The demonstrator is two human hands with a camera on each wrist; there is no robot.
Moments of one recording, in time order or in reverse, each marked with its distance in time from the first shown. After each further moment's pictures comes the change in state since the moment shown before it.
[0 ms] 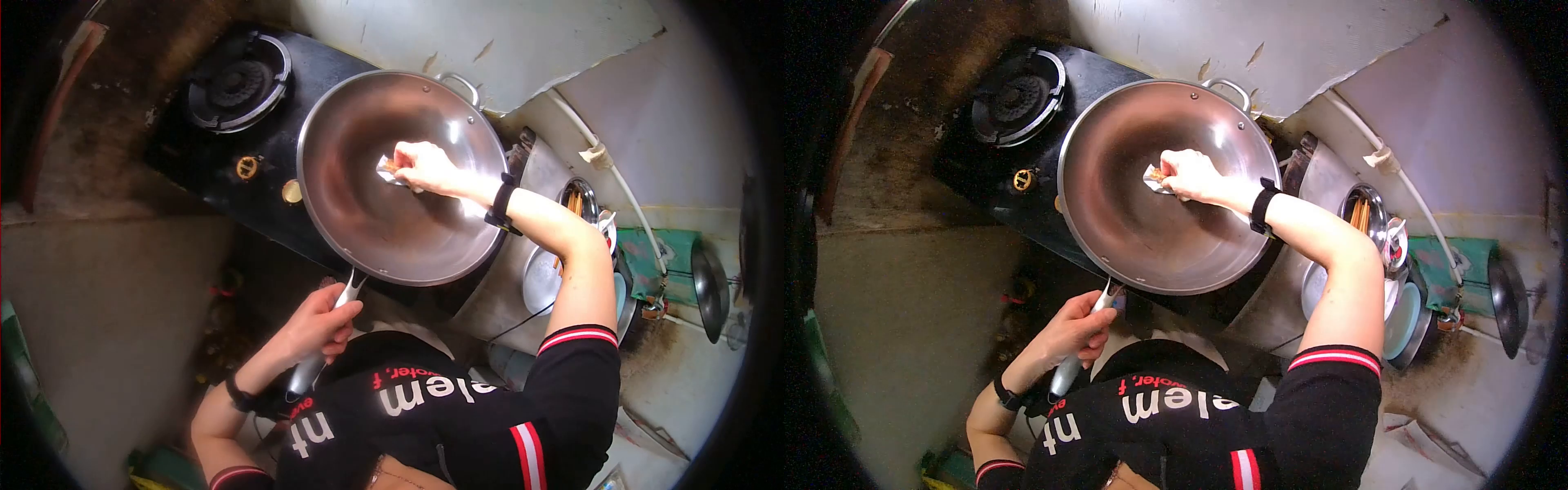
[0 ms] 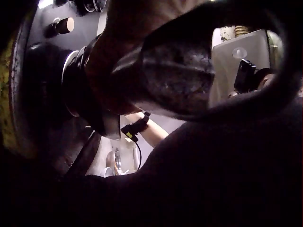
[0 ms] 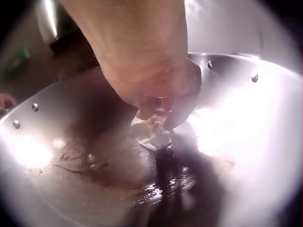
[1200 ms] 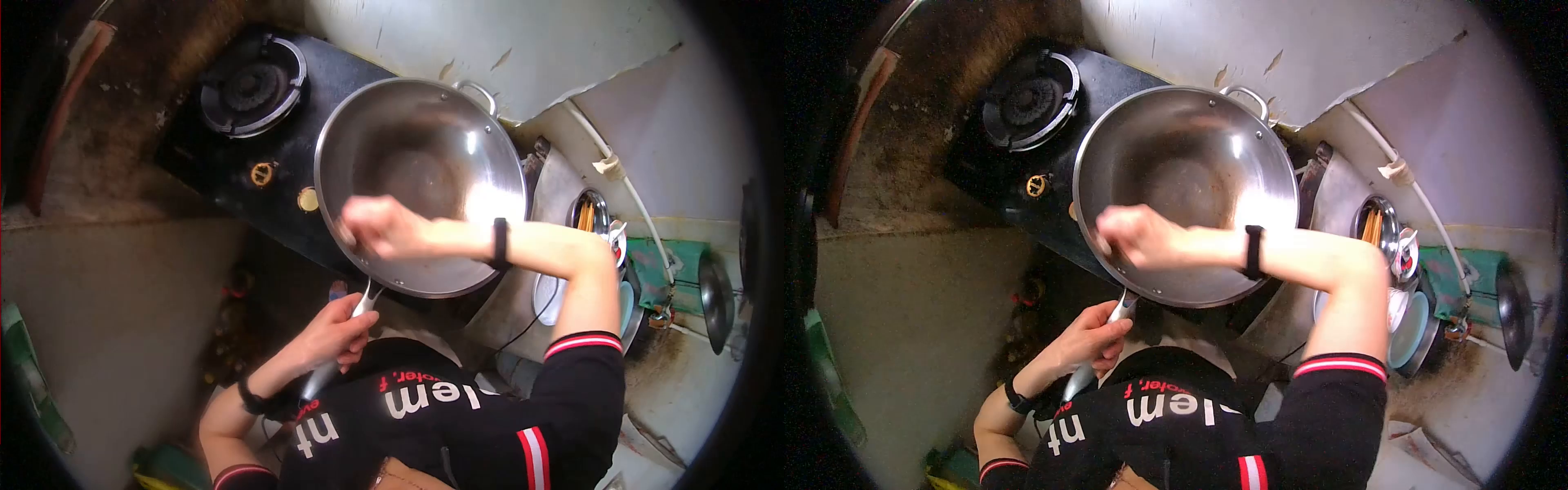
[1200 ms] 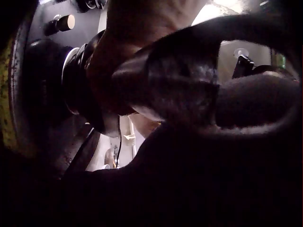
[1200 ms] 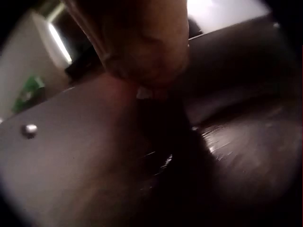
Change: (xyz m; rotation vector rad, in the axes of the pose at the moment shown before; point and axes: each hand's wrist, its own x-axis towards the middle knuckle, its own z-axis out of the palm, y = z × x) left_hand 0.005 -0.002 -0.008 -0.005 -0.038 -0.011; right_hand -0.017 -0.090 0.054 0.305 0.013 -0.772
